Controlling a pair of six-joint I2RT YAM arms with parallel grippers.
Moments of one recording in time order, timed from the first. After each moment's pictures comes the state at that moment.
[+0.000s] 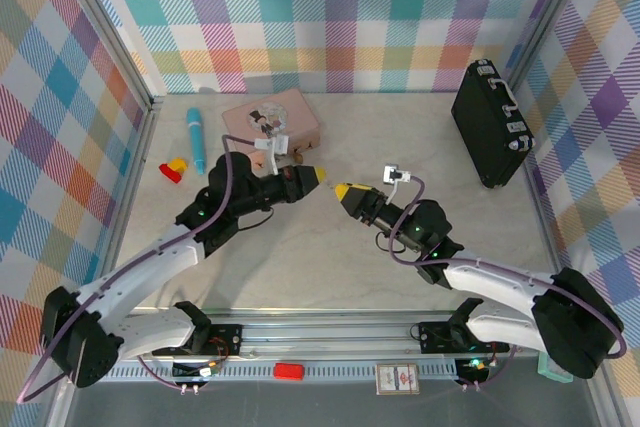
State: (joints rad) left arm -0.65 1.08 0.91 0.02 0.38 -0.79; right arm 0.75 1.11 0.40 0.85 -0.20 0.96
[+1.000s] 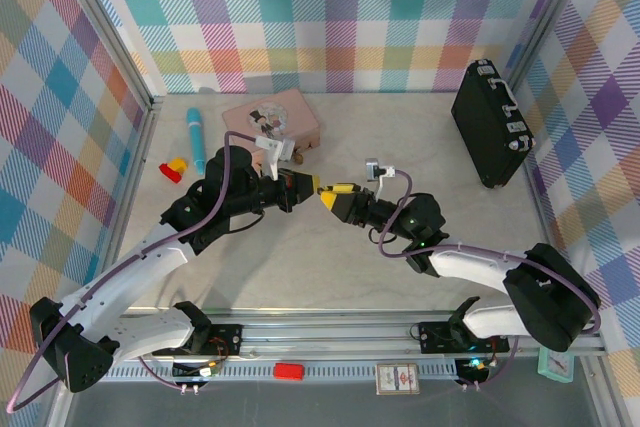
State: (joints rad) left arm -0.69 1.07 1.01 -0.26 0.37 -0.53; right arm 0.74 1.30 0.47 1.14 -0.51 0.96
